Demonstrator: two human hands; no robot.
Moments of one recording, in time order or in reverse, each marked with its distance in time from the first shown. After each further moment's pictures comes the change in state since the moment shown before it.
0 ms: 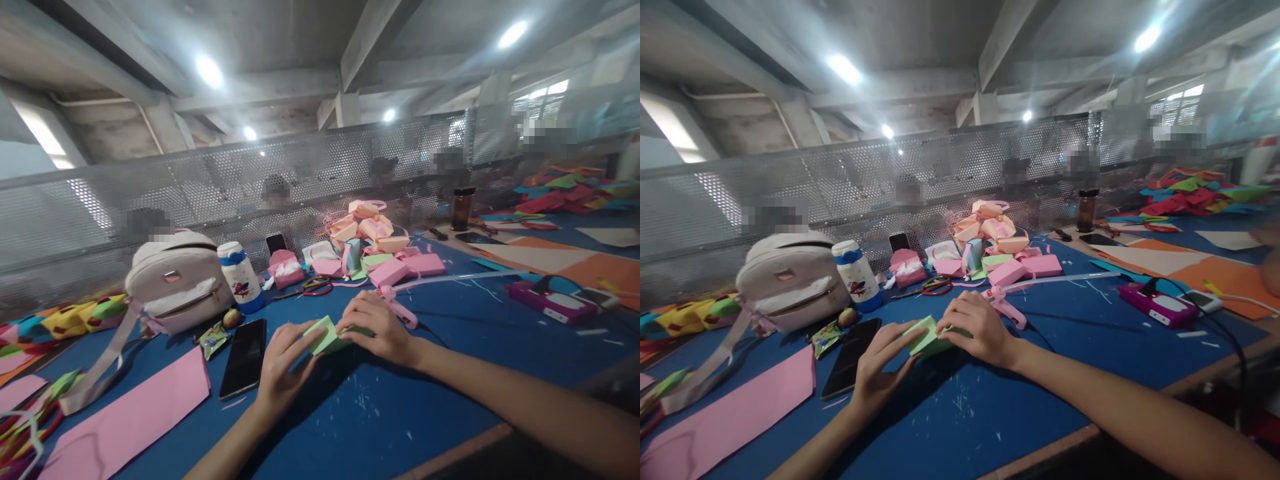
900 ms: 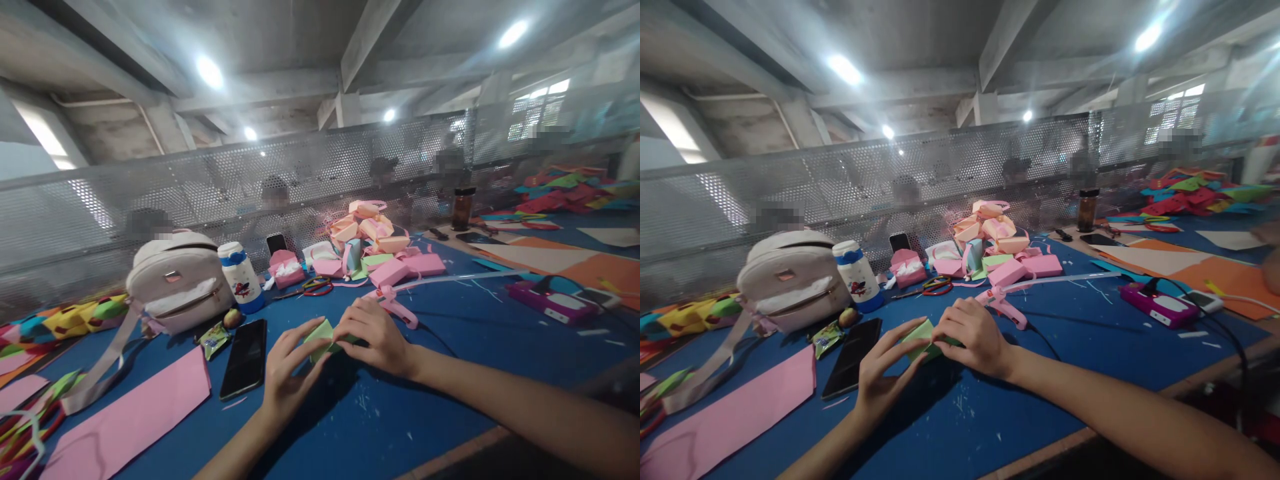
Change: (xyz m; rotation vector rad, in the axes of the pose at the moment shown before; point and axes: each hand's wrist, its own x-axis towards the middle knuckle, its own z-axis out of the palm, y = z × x) left_hand 0.003 0.016 0.003 -0.054 0.042 -0.121; right_hand 0.001 -0.012 0.008 -0.075 -0.009 -0.032
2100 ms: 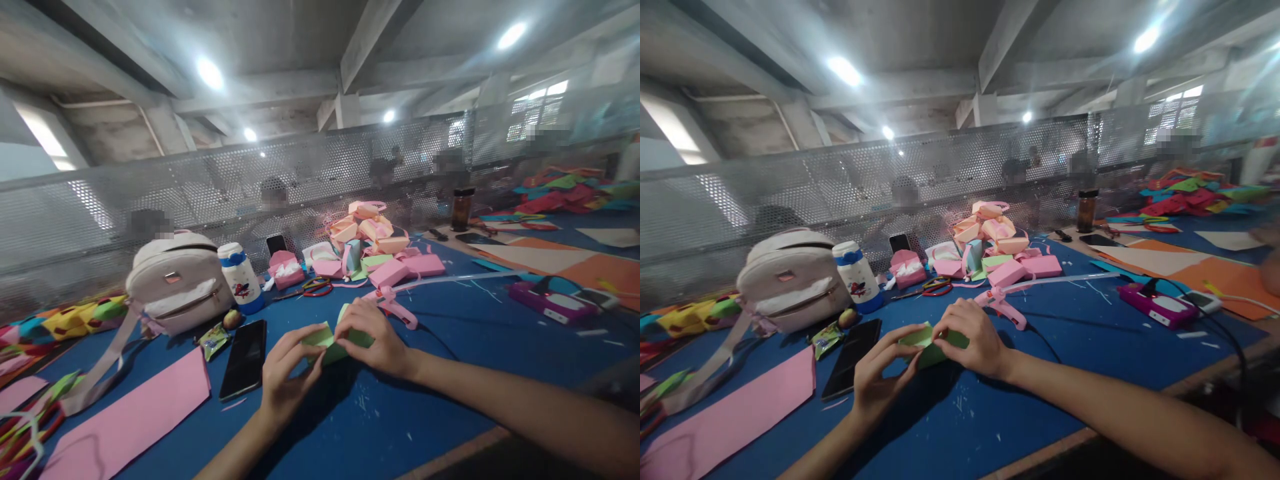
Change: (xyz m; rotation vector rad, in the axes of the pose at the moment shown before) left_hand 0.001 0.004 0.000 -0.072 0.060 -0.014; right_hand 0.000 -0.003 0.005 0.182 0.085 0.130
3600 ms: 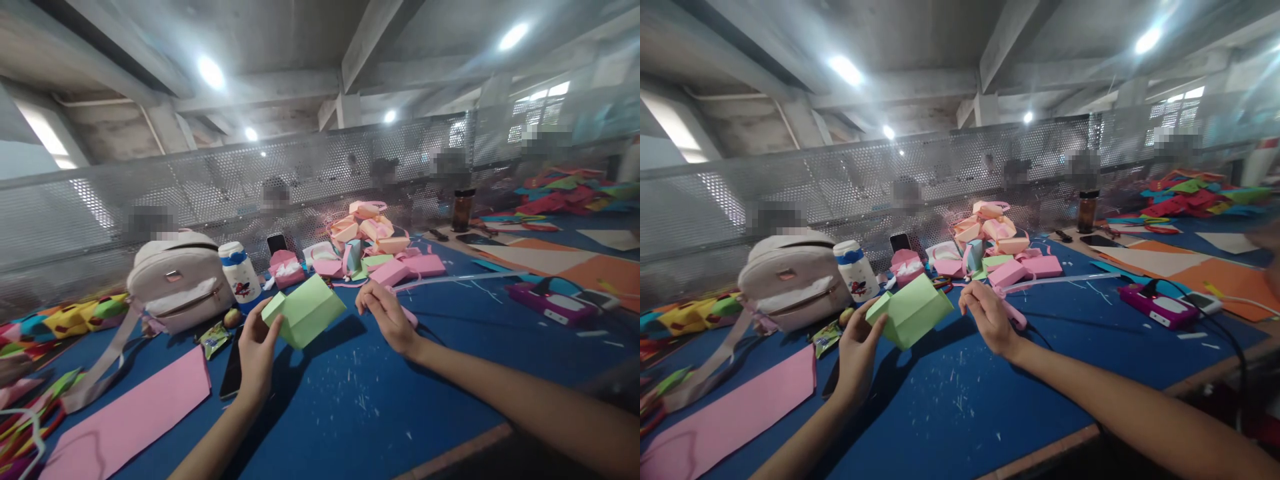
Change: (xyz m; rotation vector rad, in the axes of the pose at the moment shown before) left_hand 0.000 -0.051 -0.006 -0.432 0.438 -0.806; right_hand -0.001 0.023 -0.013 0.222 0.166 0.291
